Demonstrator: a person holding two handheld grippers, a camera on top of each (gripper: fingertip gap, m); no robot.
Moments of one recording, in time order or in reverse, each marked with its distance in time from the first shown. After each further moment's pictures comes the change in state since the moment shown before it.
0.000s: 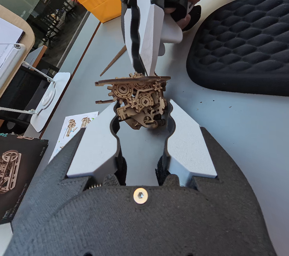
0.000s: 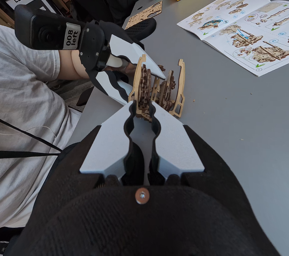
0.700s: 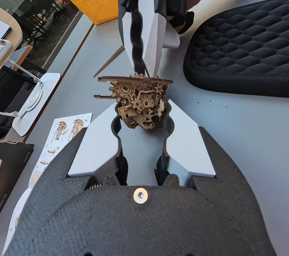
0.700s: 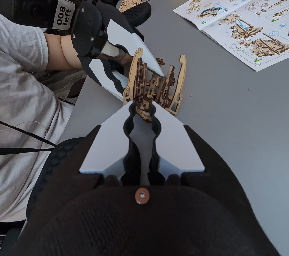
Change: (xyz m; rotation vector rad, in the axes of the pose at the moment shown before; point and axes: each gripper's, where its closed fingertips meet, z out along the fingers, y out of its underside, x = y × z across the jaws) left arm 0.001 -0.001 -0.001 0.038 0.071 -0.056; right arm 0.005 0.008 0.004 -0.078 0.044 -0.022
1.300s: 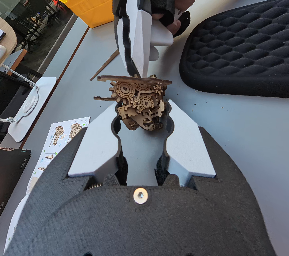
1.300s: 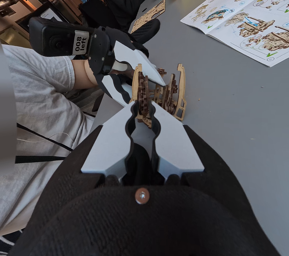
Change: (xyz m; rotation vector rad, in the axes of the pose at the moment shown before) left arm 0.003 -0.004 0.001 0.005 0.032 0.017; right arm -0.005 -0.013 -0.005 0.078 -0.112 0.151
